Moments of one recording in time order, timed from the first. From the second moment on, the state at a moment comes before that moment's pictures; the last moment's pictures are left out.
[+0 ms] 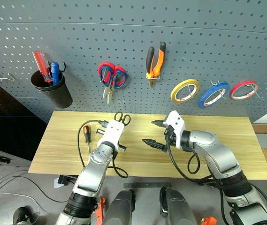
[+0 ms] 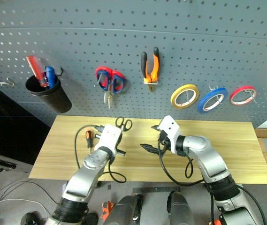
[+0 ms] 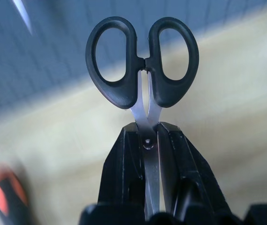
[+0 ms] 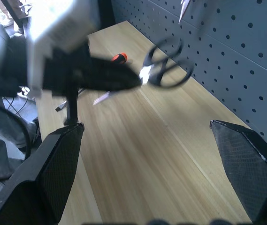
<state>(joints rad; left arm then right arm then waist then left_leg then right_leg) -0.15 0.26 -0.19 -0.28 0.13 0.48 -0.10 -0.42 -0.38 0.25 -0.17 0.24 0.53 0.78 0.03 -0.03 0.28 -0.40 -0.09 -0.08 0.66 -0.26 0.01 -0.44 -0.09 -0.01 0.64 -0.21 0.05</state>
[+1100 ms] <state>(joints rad) -0.16 0.22 -0.05 -0.37 0.26 0.06 0.01 -0.56 -0.38 0.08 -0.24 0.46 0.53 0.81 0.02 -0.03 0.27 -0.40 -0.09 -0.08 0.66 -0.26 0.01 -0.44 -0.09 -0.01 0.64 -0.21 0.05</state>
